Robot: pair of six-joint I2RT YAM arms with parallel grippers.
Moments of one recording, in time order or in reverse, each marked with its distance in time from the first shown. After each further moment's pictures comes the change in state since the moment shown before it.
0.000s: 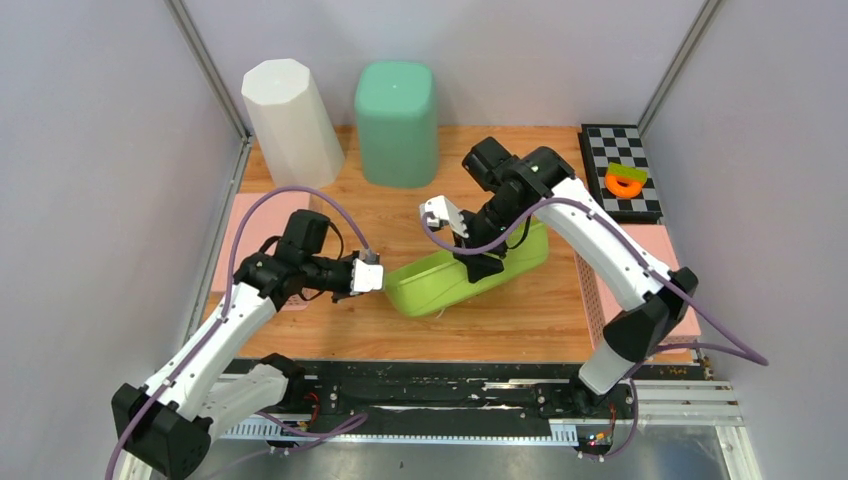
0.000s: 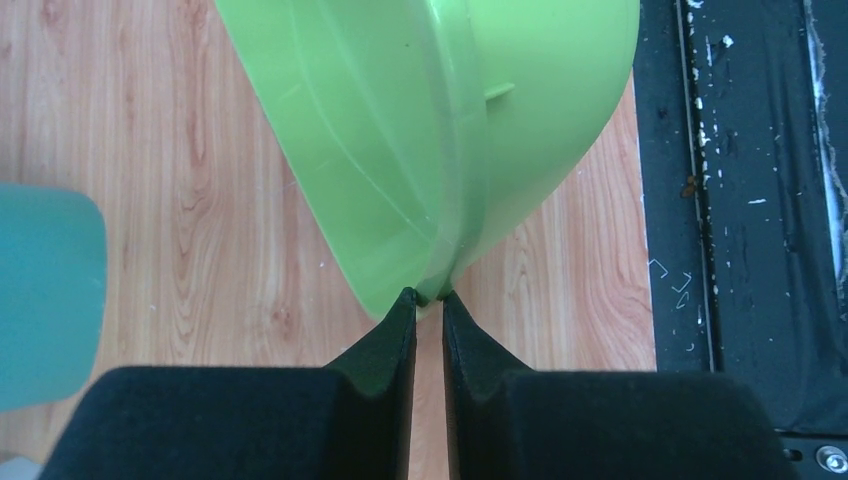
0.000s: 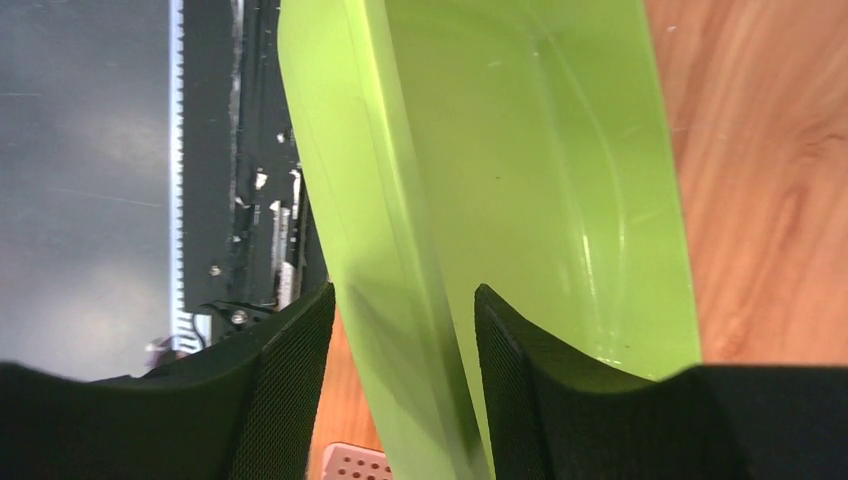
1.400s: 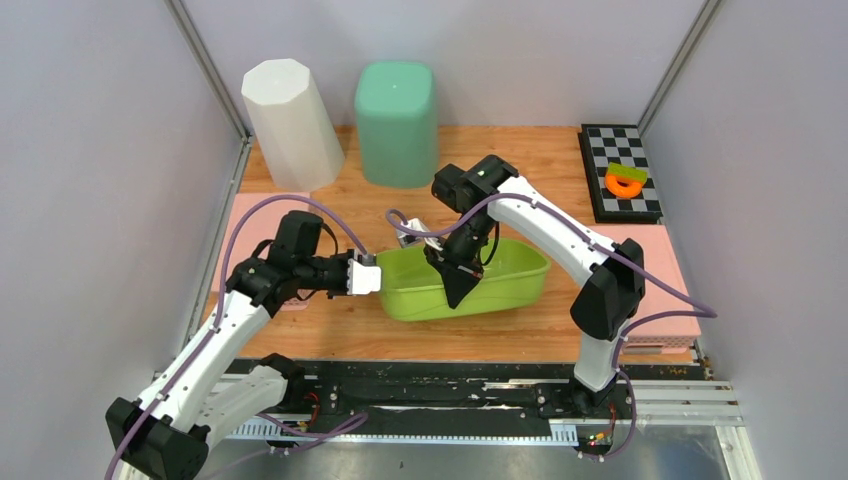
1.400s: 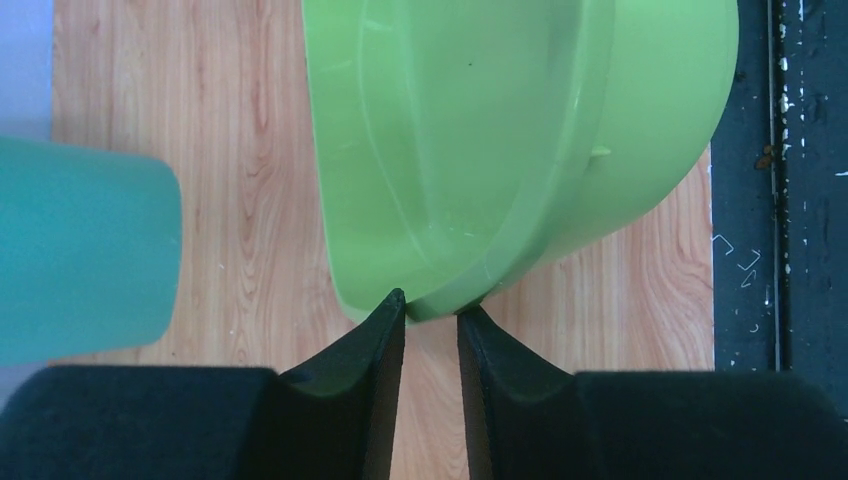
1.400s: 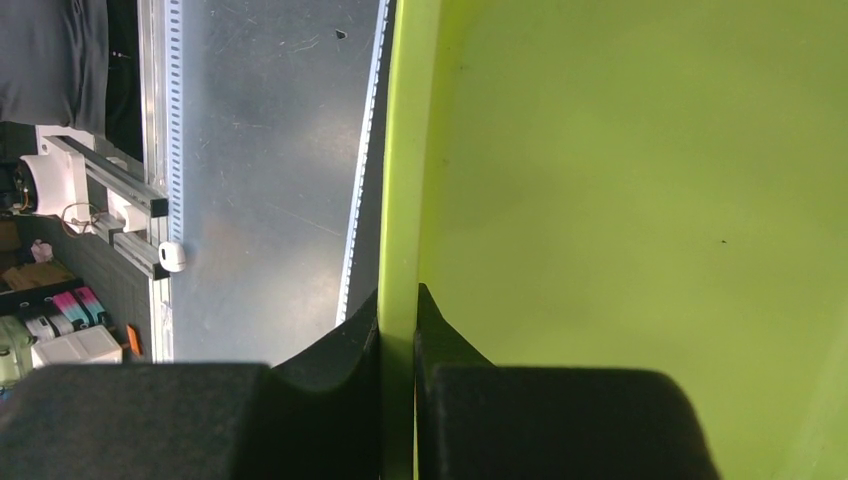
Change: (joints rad) left arm 0.006 -0.051 0.002 0.018 -0.097 0.034; right arm 0.071 0.164 -0.027 -0.110 -0.252 0.041
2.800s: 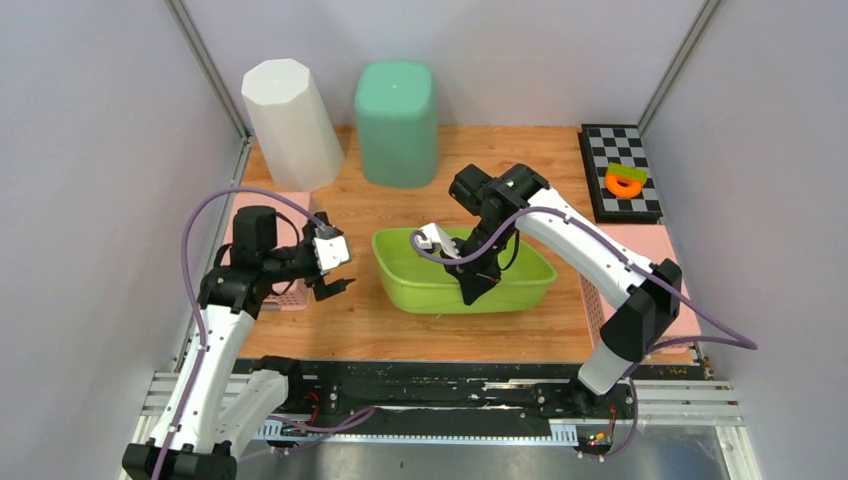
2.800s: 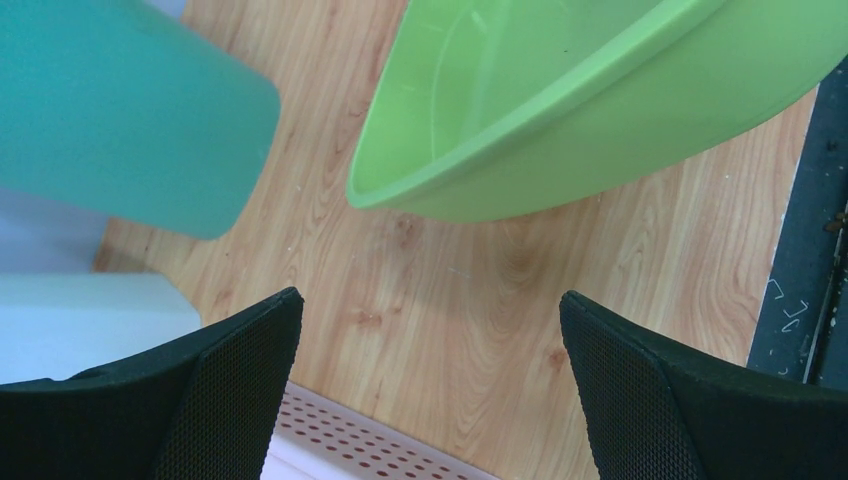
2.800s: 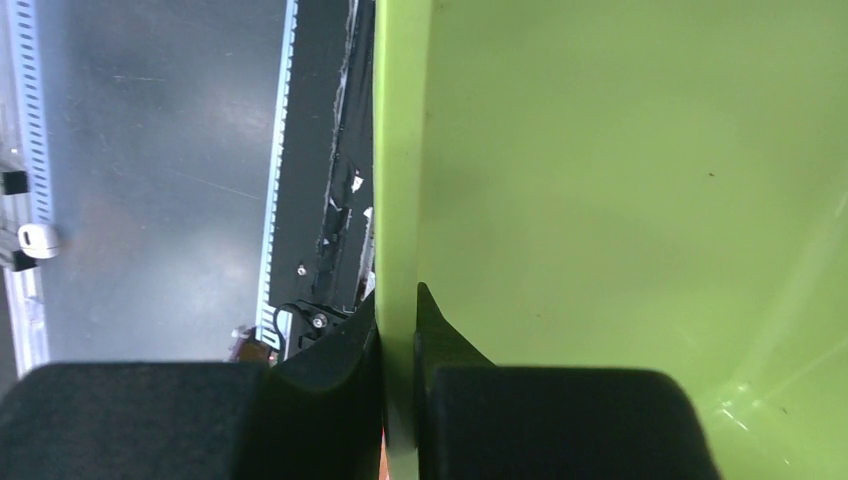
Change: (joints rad) left arm 0.316 -0.089 0.029 0.008 0.130 -0.114; right arm -0.013 -0.200 -0.159 0.129 0.164 -0.043
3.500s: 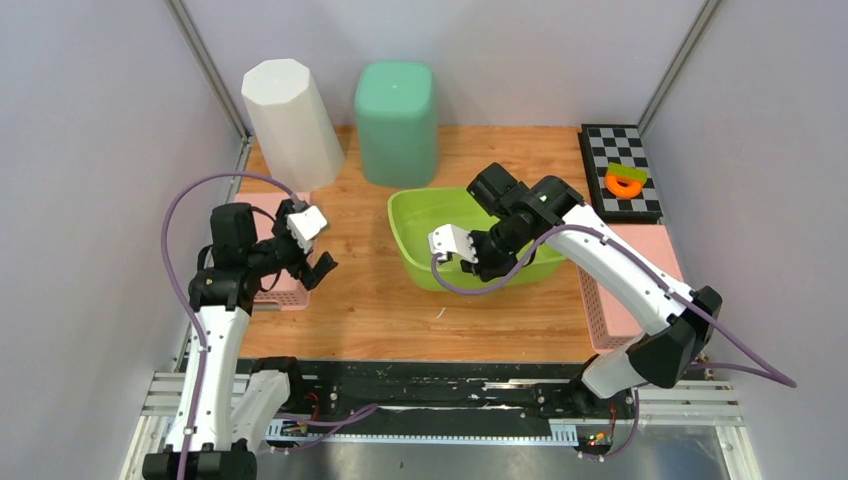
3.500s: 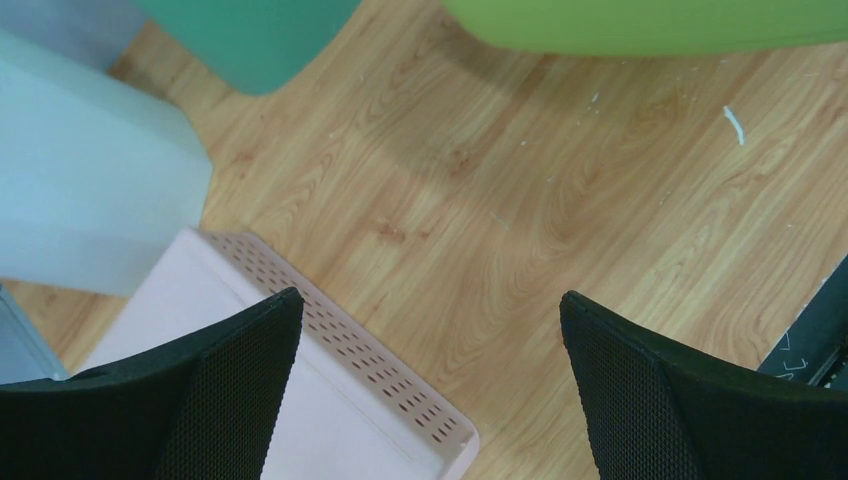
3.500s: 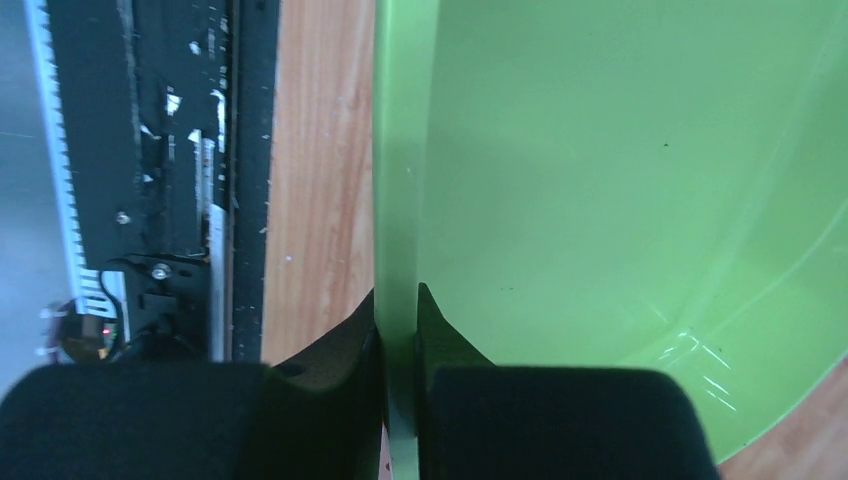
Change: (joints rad) left arm 0.167 0.017 0.016 0.023 -0.122 -0.248; right arm -0.001 -0.169 -0.108 0.174 0.344 -0.053
